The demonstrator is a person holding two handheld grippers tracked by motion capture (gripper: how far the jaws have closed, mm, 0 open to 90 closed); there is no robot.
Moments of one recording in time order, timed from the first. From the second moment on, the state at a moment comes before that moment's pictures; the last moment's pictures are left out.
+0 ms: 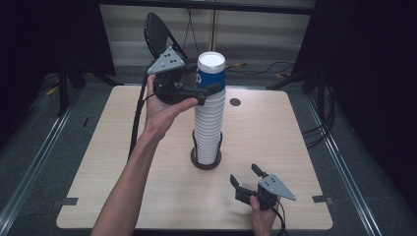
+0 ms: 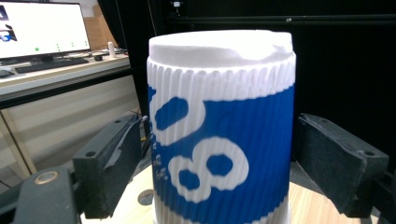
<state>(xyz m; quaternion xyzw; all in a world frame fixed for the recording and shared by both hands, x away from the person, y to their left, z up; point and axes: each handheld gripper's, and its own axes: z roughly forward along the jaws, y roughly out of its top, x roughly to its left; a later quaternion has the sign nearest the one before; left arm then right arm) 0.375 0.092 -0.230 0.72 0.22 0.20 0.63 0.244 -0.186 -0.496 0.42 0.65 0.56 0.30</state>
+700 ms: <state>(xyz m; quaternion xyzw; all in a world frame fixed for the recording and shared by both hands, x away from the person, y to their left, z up) 0.389 0.075 -0.239 0.74 0.22 0.19 0.60 0.243 -0.185 -0.496 0.42 0.65 0.56 0.30</state>
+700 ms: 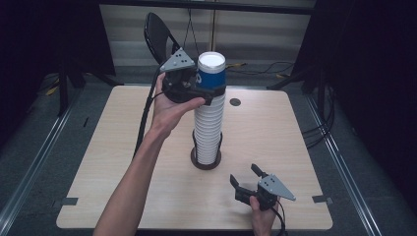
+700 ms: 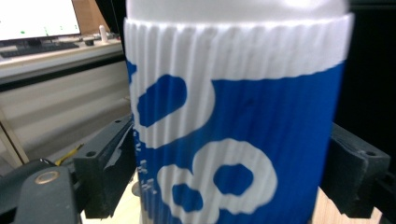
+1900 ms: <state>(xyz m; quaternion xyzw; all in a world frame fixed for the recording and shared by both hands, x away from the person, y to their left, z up) 0.387 0.078 -0.221 0.70 0.21 0.21 0.64 0.243 -0.185 -0.496 0.42 0.65 0.56 0.31</state>
